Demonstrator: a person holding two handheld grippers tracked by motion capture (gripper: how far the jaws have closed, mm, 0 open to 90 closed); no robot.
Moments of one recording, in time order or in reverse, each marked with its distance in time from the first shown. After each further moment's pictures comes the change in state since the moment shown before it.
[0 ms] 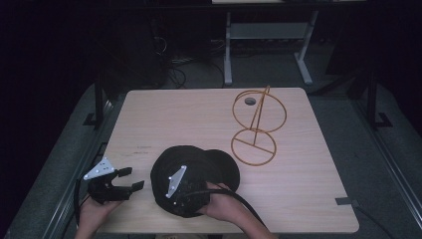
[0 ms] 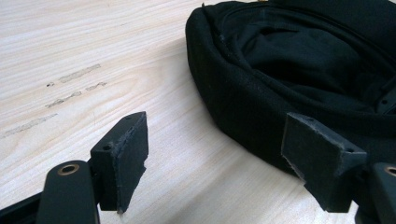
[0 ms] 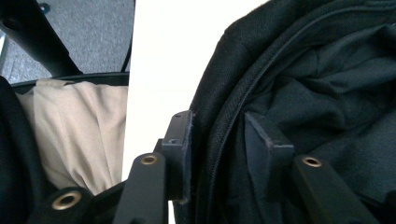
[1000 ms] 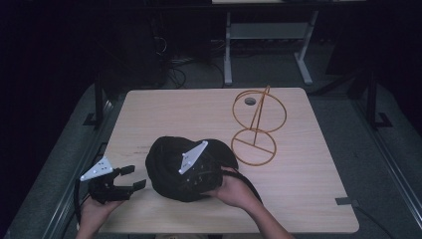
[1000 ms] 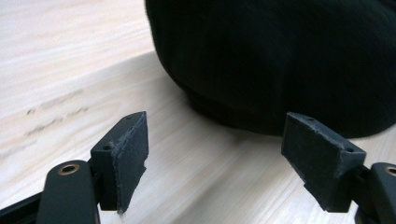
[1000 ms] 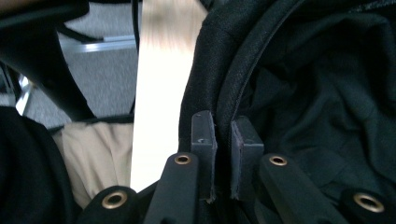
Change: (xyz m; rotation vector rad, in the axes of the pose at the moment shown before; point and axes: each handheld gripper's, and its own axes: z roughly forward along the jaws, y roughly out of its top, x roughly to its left) left arm -0.010 0.009 -0.004 -0.083 -0.064 0.016; right arm -0.025 -0.004 -0.066 -0.181 0.012 0.094
